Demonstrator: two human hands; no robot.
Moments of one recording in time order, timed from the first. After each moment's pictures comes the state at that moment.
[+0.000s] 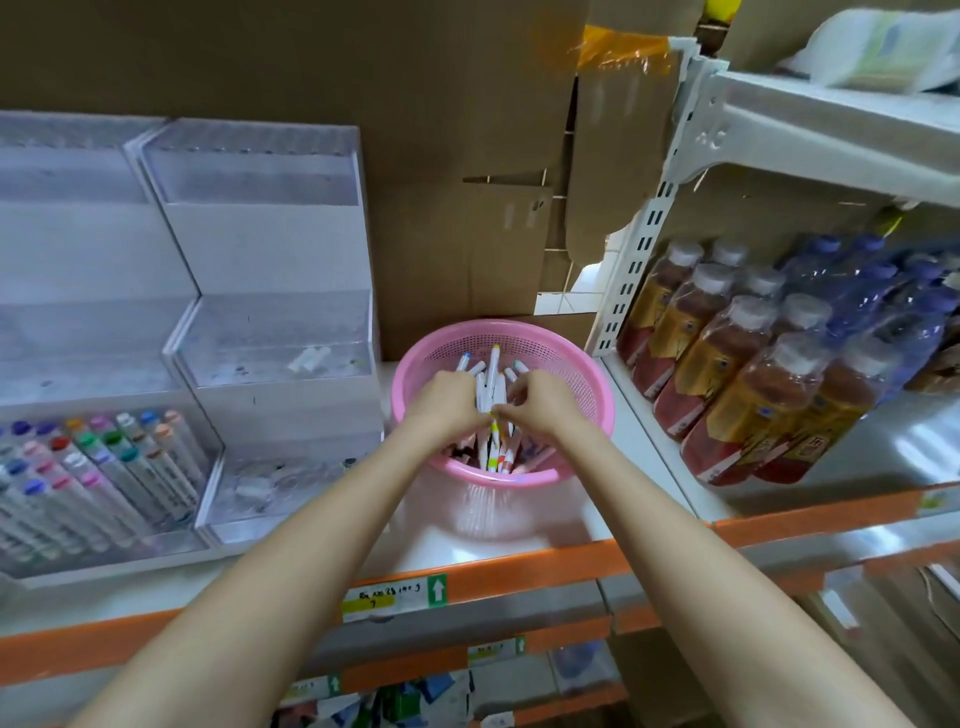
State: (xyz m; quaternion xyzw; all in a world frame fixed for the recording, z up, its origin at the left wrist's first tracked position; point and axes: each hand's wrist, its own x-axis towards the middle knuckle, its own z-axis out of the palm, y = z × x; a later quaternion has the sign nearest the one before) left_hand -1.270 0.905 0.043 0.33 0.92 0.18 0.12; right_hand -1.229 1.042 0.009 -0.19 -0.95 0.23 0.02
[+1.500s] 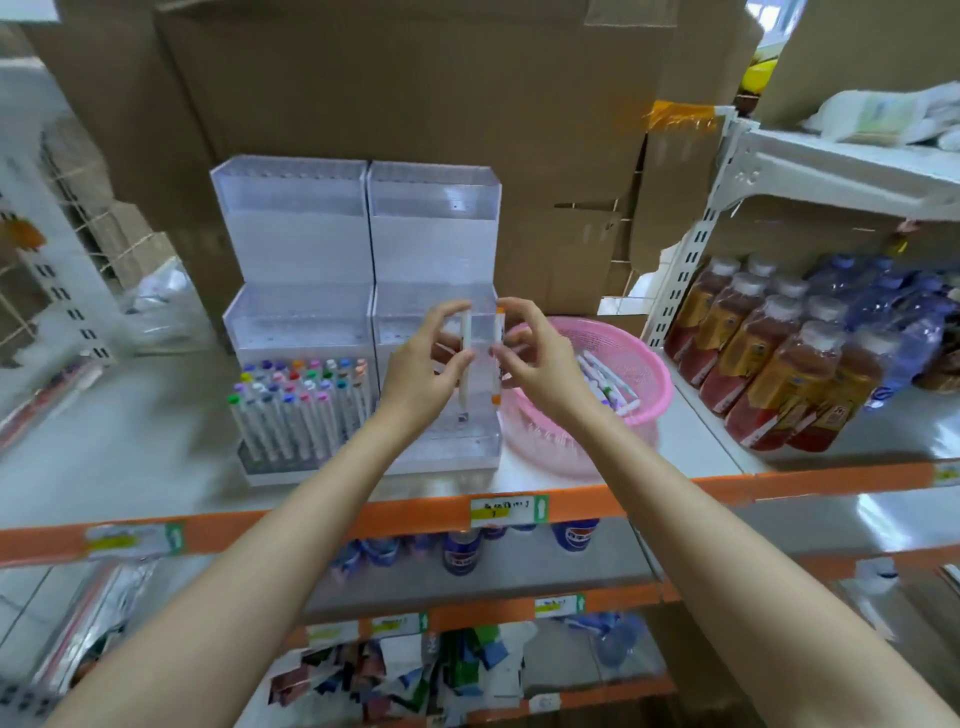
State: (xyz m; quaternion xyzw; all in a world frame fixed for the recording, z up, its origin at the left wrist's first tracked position) left_hand -1.233 0.725 0.080 0.34 0.77 0.54 -0.10; right_hand -1.178 0.880 0.089 0.00 -0.84 0.49 0.24
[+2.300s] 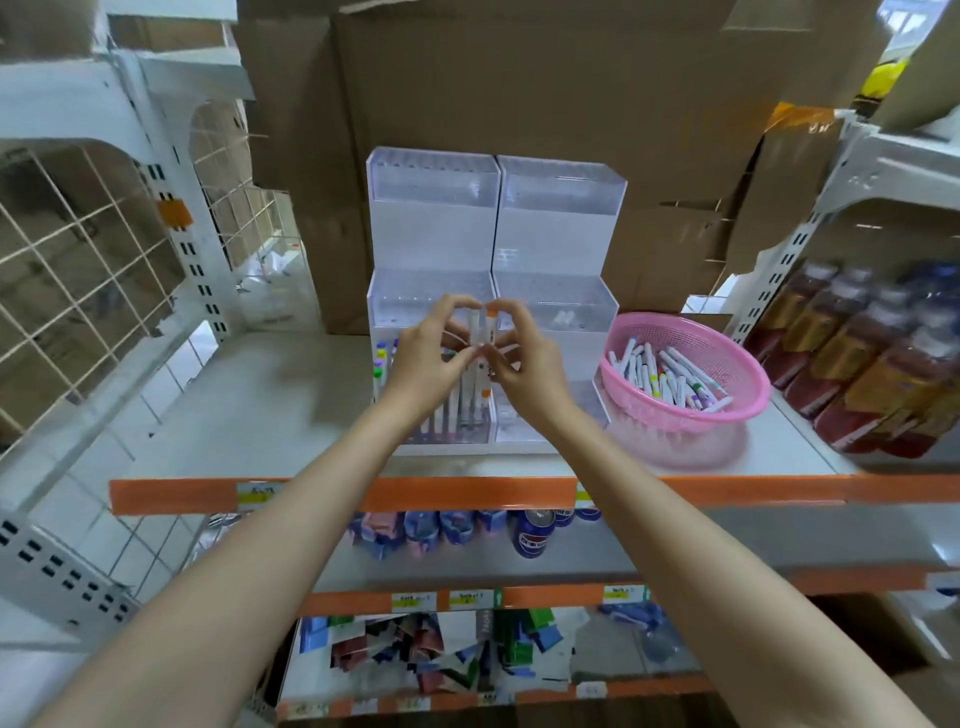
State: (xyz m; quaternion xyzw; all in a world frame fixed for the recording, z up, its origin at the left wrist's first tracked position) left_hand -1.257 0.594 0.090 0.32 0.79 0.52 -0.11; right_hand -1.215 0.733 0.077 0.02 -0.86 0.45 0.26
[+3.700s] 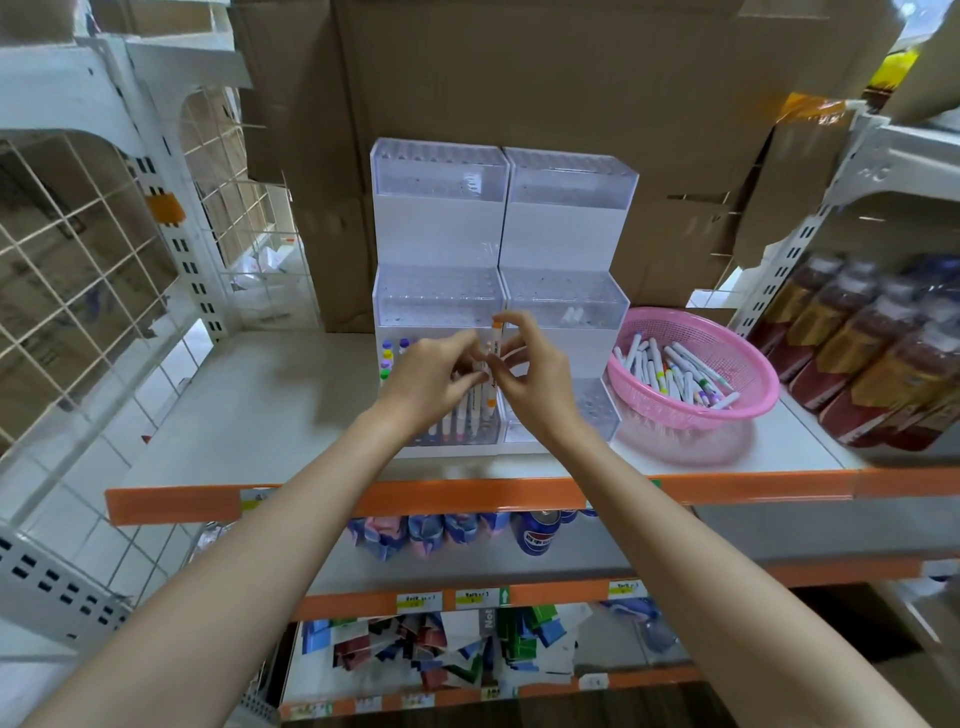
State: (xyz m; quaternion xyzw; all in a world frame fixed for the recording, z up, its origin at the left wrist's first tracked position) left_hand -1.277 0.581 0.068 0.41 0.82 0.36 -0.14; right_hand -1.219 0.726 0.061 0.01 -0.86 0.41 0.31
